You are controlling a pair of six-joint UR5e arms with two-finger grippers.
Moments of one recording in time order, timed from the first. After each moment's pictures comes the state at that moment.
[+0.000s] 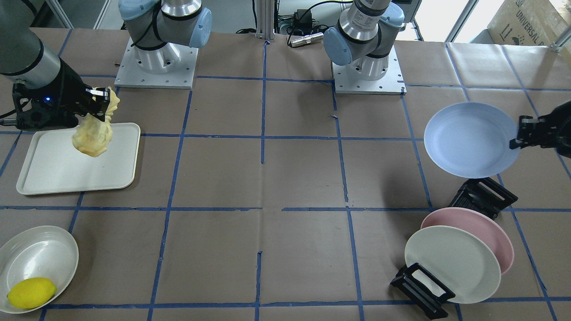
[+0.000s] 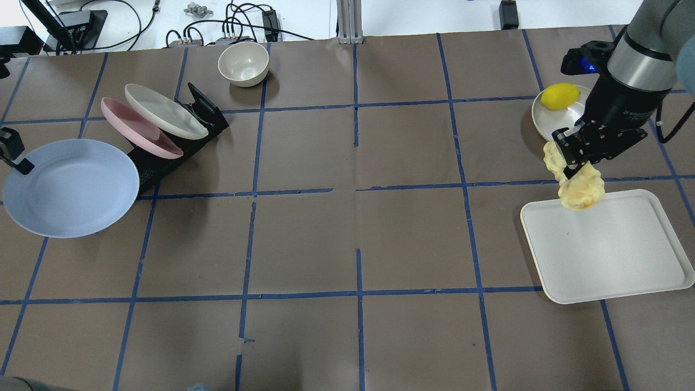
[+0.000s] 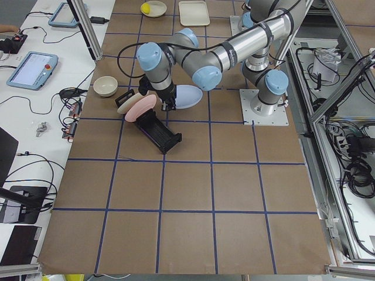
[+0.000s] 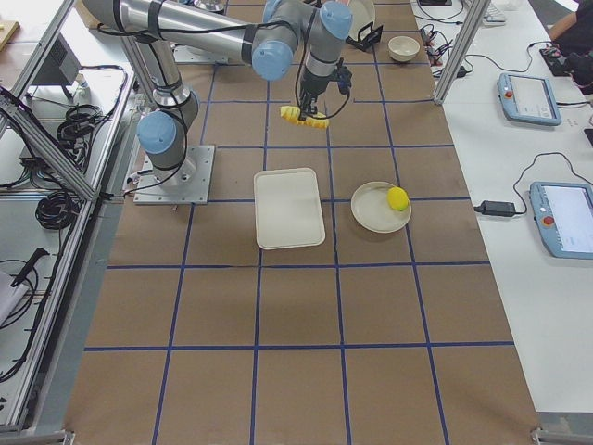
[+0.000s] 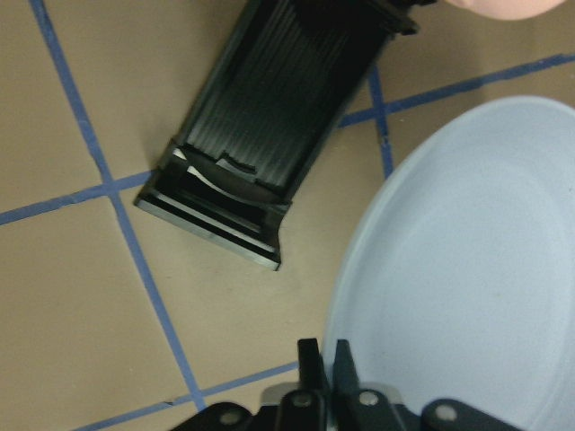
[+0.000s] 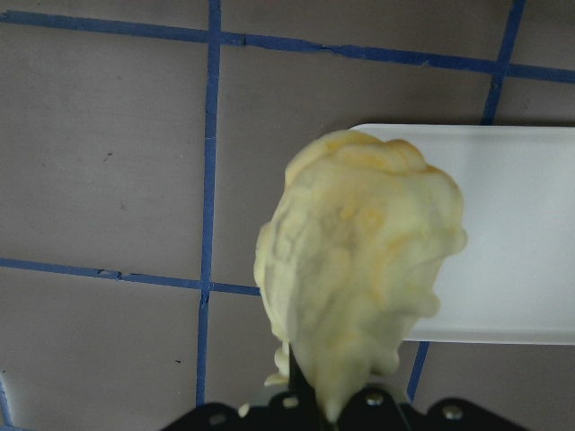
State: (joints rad) left arm -1.03 -1.74 -1.51 -1.67 1.62 0.81; right arm 1.36 -1.57 1.69 -1.47 -1.59 -0.31
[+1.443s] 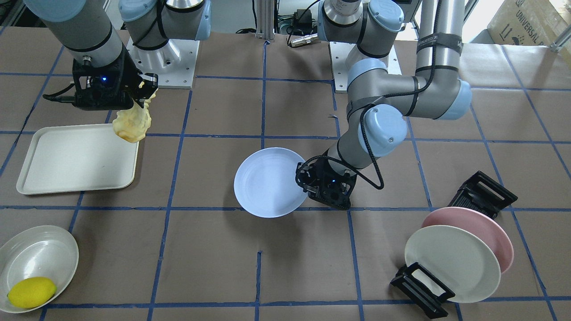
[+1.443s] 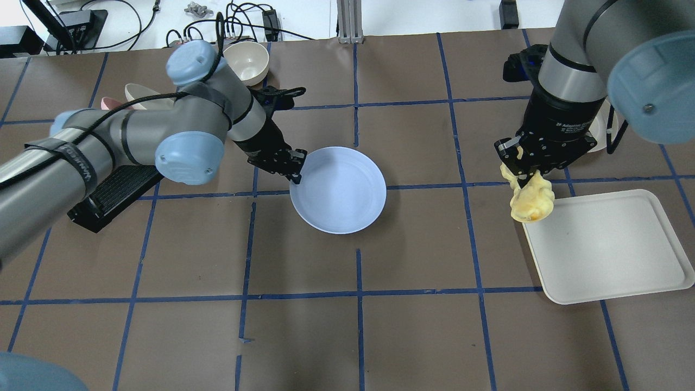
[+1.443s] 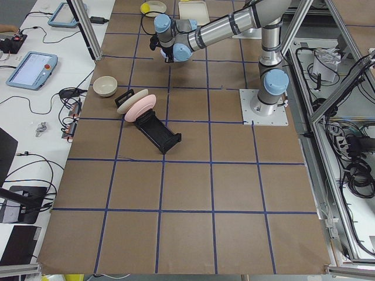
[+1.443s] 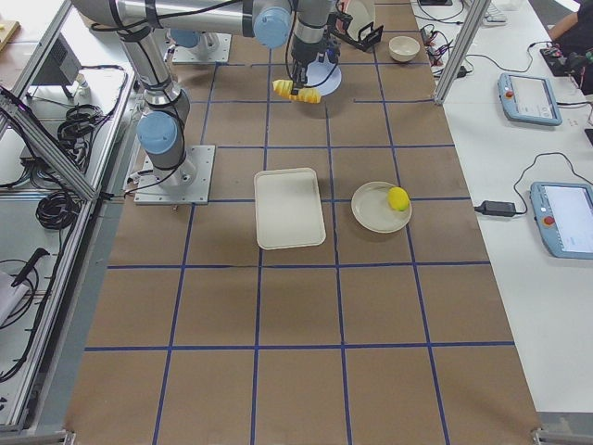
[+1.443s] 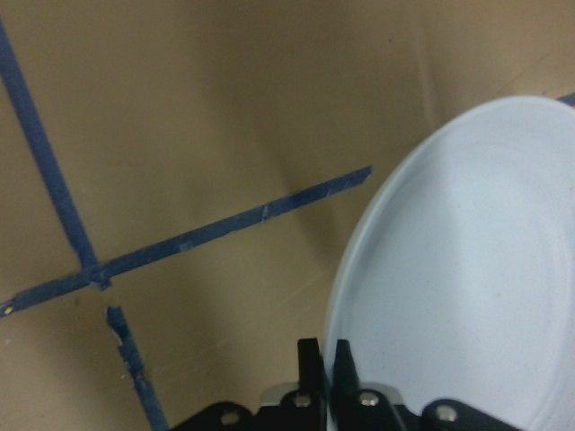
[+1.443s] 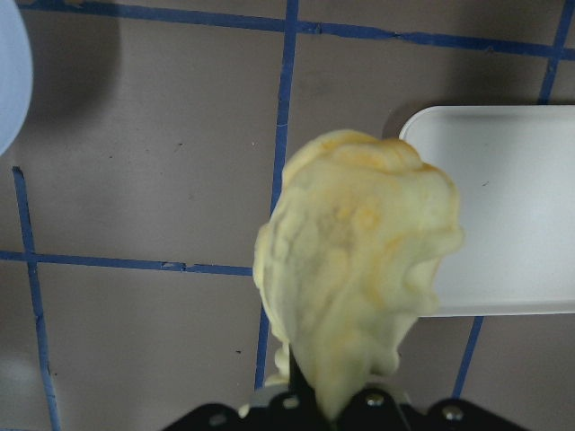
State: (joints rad) left arm -1.67 -1.94 -1.79 -1.04 1.28 0.16; right arm 1.54 -1.60 1.69 -1.46 -1.62 -0.12
